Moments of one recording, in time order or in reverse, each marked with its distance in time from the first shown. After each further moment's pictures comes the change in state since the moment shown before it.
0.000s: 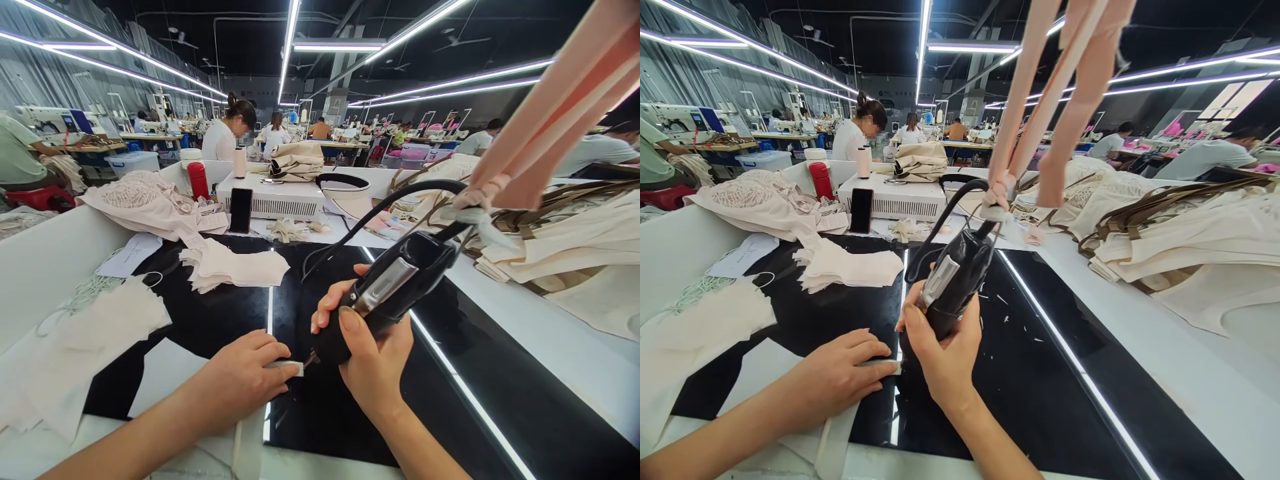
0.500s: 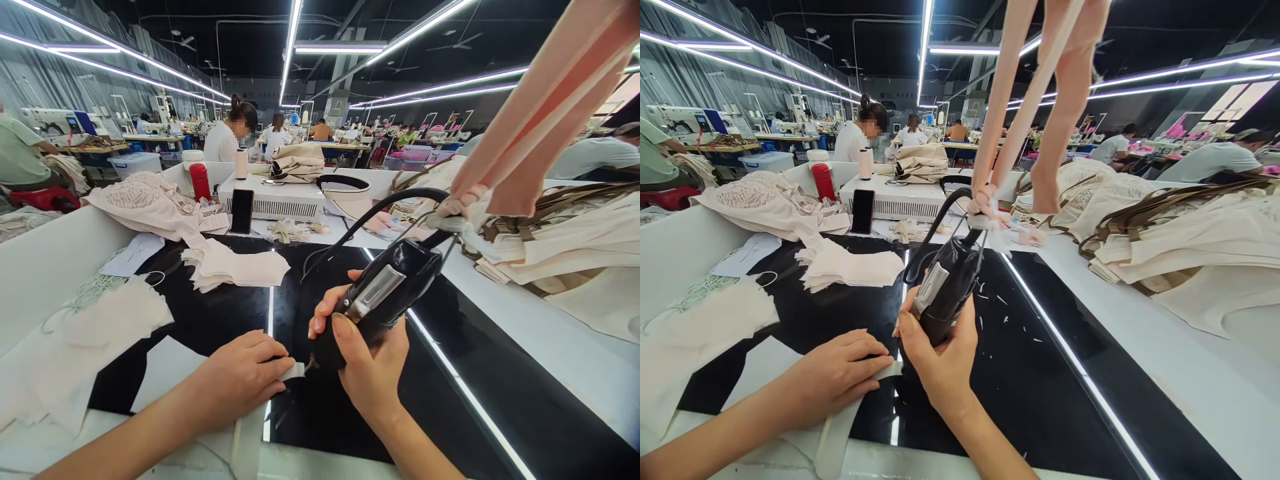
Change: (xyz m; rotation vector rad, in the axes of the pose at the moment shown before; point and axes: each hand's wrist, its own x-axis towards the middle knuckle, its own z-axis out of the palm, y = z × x) left_hand -0.003 0.001 -0.010 -0.046 -0.009 -0.038; right_hand -0.006 -0.004 0.000 -0.039 -0.017 0.012
